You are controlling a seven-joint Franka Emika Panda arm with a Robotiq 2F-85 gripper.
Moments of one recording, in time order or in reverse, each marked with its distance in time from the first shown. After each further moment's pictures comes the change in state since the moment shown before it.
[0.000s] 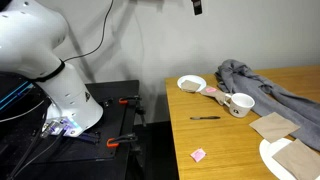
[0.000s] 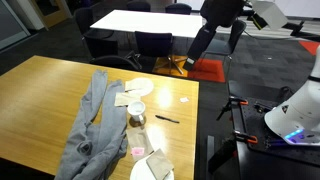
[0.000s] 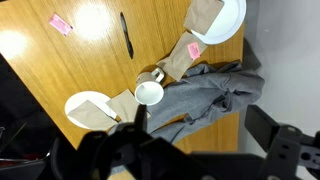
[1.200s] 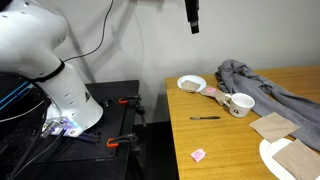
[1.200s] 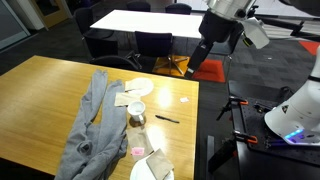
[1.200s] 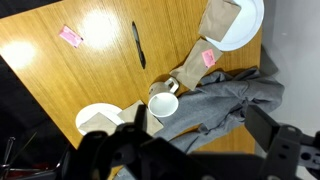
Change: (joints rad) arm -0.012 0.017 -0.026 -0.099 -0.010 0.085 -0.006
